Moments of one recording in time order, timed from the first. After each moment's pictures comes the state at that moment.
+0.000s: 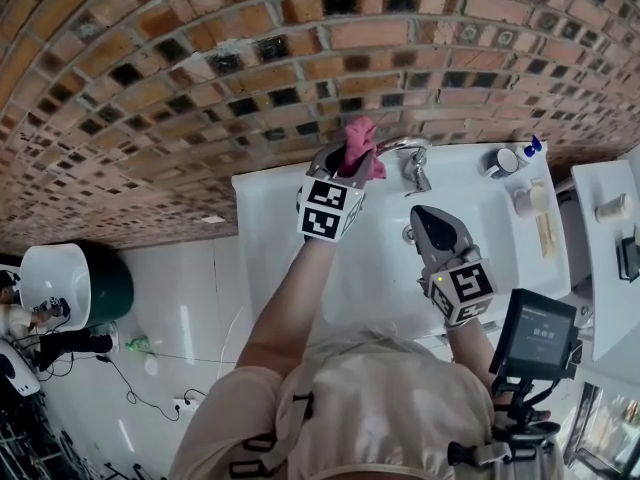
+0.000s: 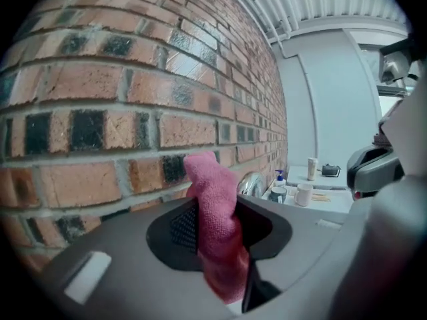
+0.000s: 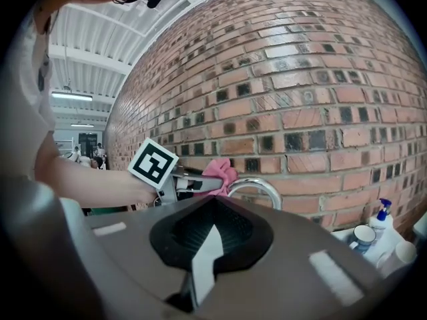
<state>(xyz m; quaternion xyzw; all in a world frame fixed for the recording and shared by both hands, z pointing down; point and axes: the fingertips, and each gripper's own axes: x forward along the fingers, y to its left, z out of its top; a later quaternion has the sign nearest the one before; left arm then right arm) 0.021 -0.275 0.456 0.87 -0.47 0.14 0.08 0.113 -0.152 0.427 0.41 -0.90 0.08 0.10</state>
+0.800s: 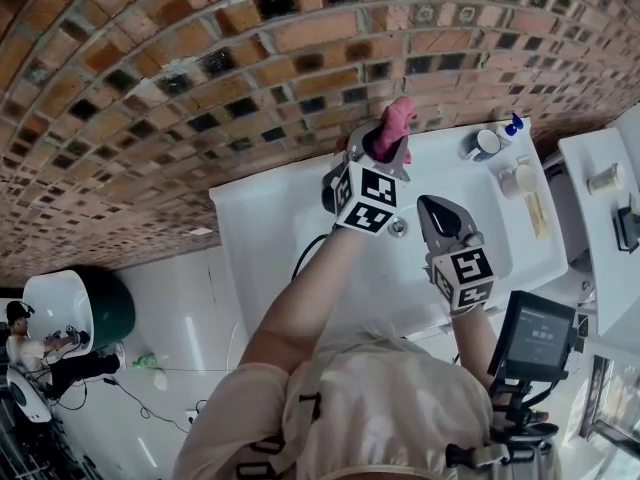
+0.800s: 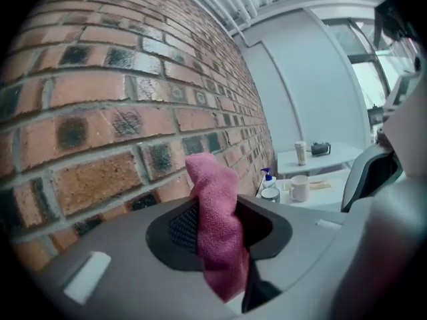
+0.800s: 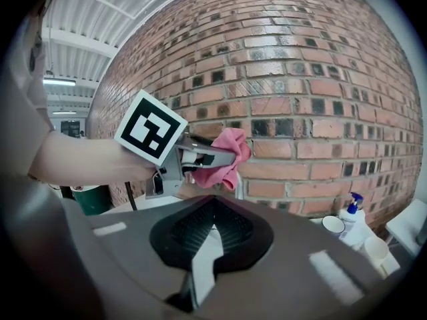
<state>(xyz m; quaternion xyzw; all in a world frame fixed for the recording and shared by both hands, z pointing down) 0.142 -0.297 0.431 0.89 -0.42 0.19 -0.04 0.176 -0.171 0.463 0.47 -0.86 0.10 0.16</state>
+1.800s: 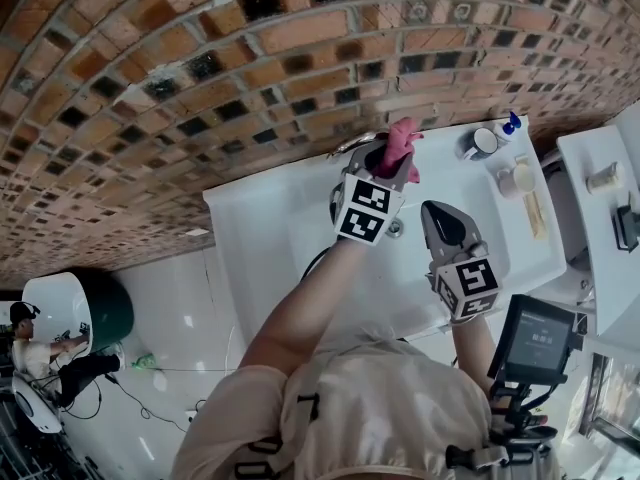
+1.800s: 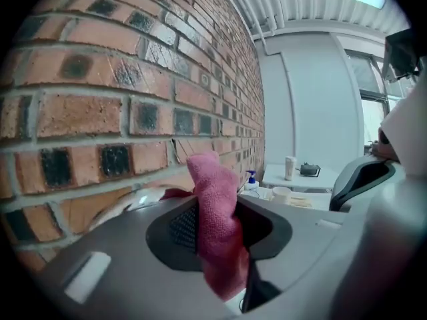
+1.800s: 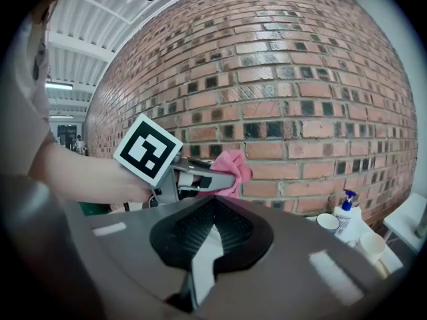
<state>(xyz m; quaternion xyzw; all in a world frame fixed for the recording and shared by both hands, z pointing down) 0.165 -0.279 0.472 0.91 -0.39 0.15 0.07 0.194 -0.164 0.462 0.48 -0.86 0.10 0.14</state>
